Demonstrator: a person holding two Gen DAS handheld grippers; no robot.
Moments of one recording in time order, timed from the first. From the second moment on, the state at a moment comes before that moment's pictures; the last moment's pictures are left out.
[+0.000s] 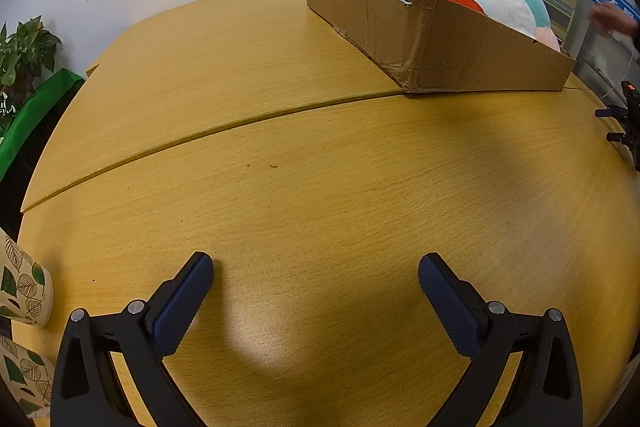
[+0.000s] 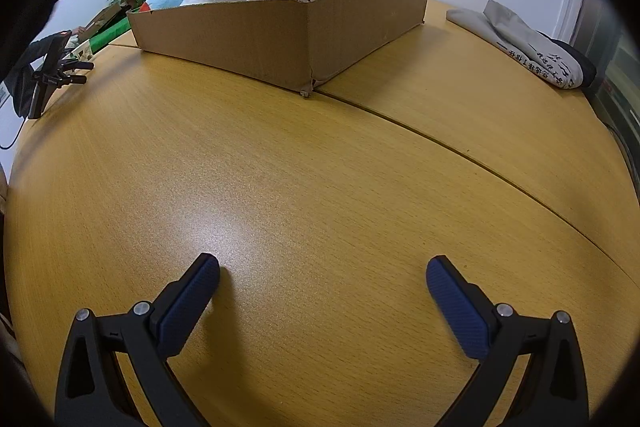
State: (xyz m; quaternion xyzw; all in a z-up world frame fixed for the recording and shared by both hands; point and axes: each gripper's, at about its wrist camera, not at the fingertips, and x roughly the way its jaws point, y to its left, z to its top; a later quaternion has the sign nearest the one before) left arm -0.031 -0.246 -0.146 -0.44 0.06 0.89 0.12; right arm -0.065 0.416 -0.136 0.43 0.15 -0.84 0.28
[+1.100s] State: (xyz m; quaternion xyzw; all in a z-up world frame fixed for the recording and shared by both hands) left arm -0.052 -0.213 -0.150 -0.44 0.06 0.89 0.12; right arm -0.070 0.416 -0.137 0.43 0.15 -0.84 0.28
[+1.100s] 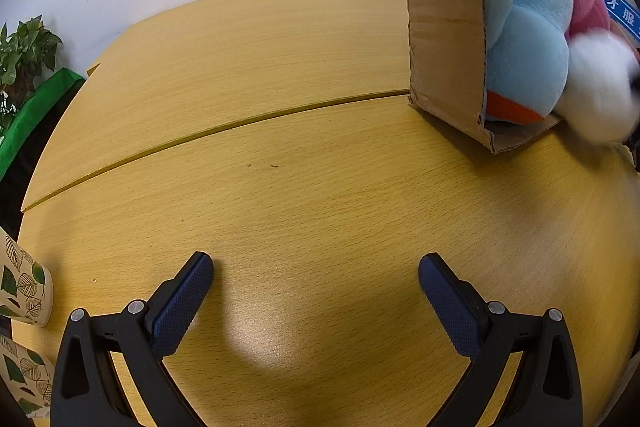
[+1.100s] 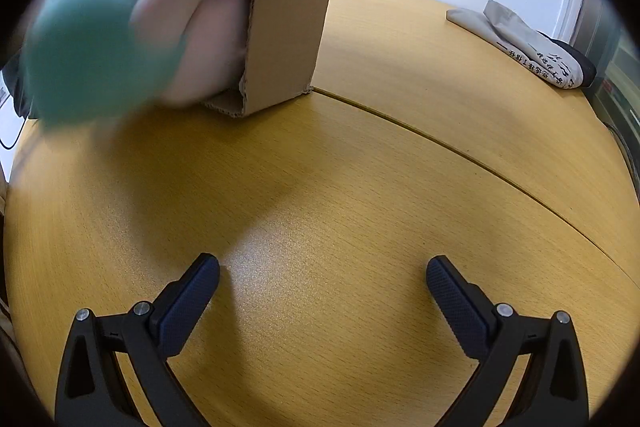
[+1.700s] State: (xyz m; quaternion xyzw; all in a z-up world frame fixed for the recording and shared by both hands) left arm -0.076 -0.182 -0.153 -0.44 0.06 0.89 0.12; right arm -0.071 0.418 -0.137 0.43 0.15 -0.84 0.29
